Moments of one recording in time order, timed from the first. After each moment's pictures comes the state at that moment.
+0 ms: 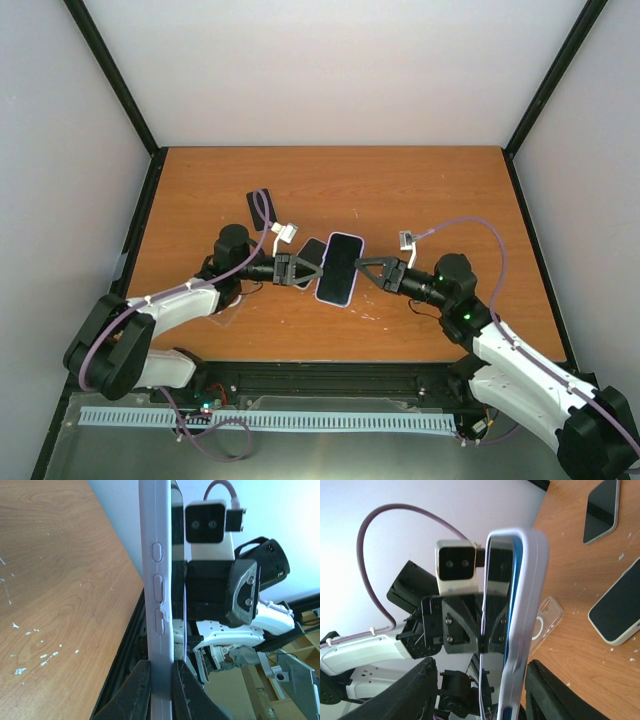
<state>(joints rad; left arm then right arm) -0.51 1.32 0.51 0.63 1.08 -0.92 0.54 0.80 0.34 0.38 -0.62 1.05</state>
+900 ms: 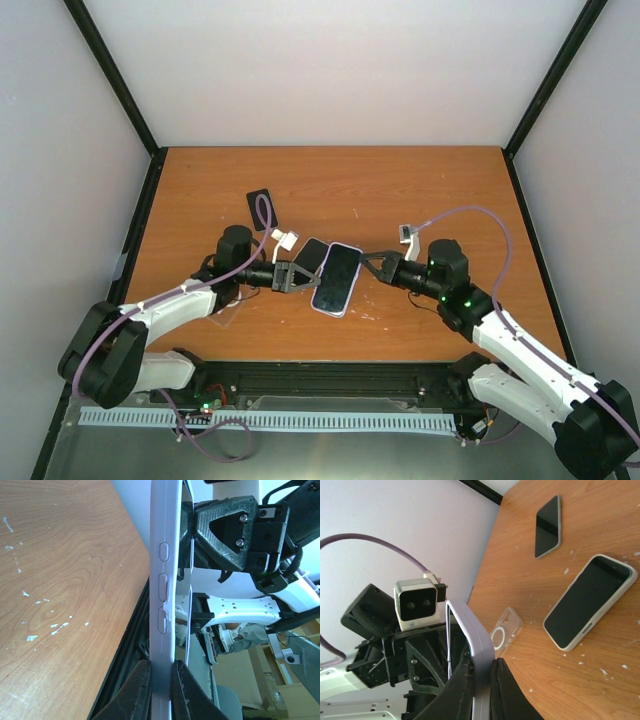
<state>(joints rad) -0.51 1.27 0.51 0.39 1.10 -0.77 0.54 0.85 0.50 0.07 -0.48 0.93</state>
